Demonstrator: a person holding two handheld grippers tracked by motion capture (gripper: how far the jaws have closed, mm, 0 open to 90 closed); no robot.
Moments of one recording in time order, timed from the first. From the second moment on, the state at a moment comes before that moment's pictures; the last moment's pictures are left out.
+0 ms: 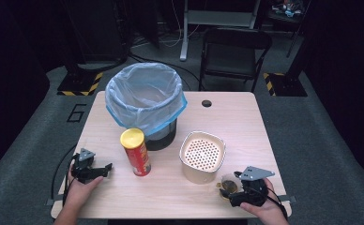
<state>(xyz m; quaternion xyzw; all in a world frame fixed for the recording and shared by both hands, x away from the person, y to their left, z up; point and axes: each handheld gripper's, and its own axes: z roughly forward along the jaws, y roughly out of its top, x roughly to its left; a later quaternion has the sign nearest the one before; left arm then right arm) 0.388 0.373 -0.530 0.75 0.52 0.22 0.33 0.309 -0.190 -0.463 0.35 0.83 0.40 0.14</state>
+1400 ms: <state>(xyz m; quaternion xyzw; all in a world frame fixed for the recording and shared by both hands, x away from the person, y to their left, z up) 0.388 0.372 -0.530 0.75 0.52 0.22 0.33 0.364 -0.244 -0.477 0.42 0.80 0.38 0.21</state>
